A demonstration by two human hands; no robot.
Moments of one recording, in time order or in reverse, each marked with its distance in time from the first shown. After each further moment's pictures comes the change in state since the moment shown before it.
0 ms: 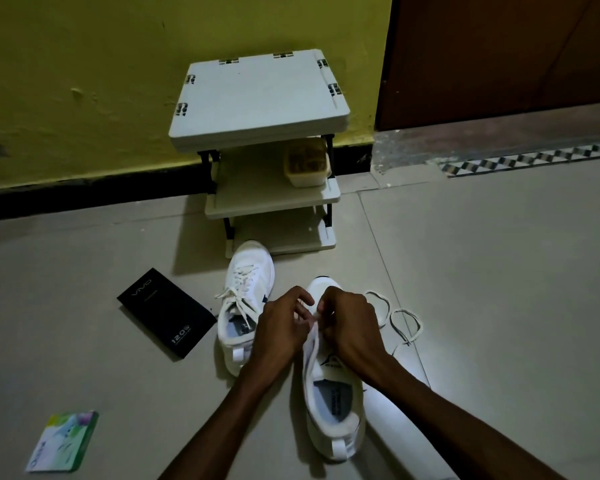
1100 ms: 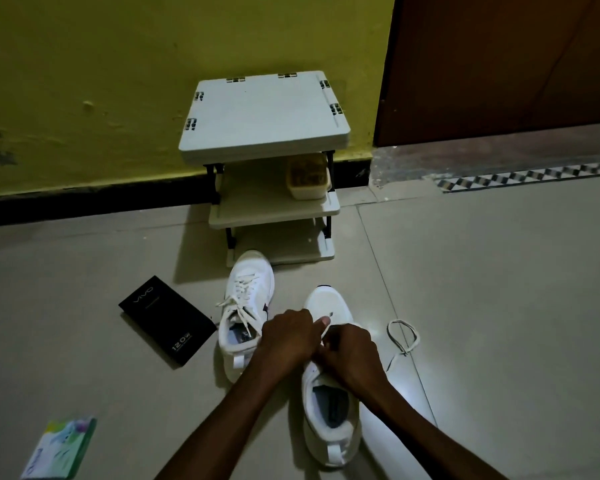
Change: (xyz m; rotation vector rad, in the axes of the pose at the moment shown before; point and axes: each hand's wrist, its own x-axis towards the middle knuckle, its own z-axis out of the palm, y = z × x) left_hand 0.006 0.027 -0.002 0.665 -0.280 -0.050; right_hand -0.019 0.016 0.017 0.068 -0.039 0.045
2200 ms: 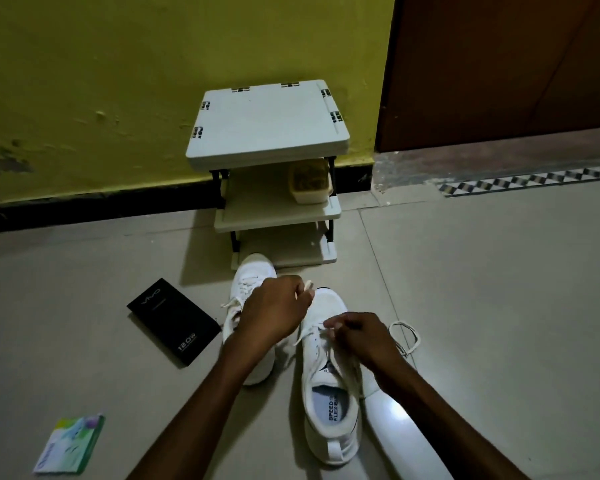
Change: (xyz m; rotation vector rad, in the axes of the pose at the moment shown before) left_hand -0.025 -0.007 -0.060 -0.282 0.286 0.035; right_hand 0.002 -0.009 -0.040 0.498 -0.118 0.269
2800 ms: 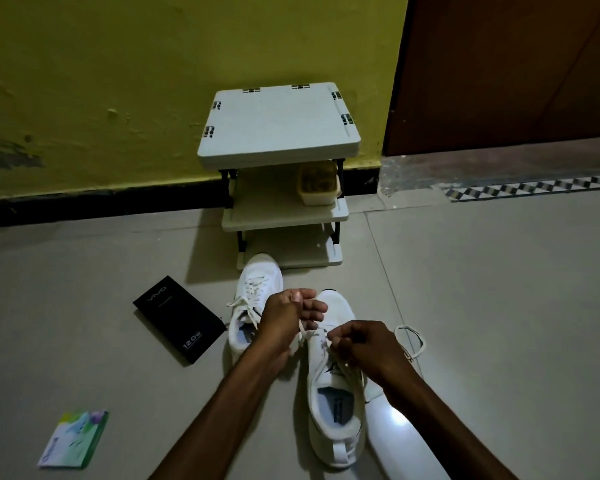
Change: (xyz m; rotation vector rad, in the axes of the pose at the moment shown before) left_hand -0.013 0.000 0.023 -1.245 -0.046 -0.324; right_hand -0.019 -0.005 -0.002 -0.068 -0.036 -0.029
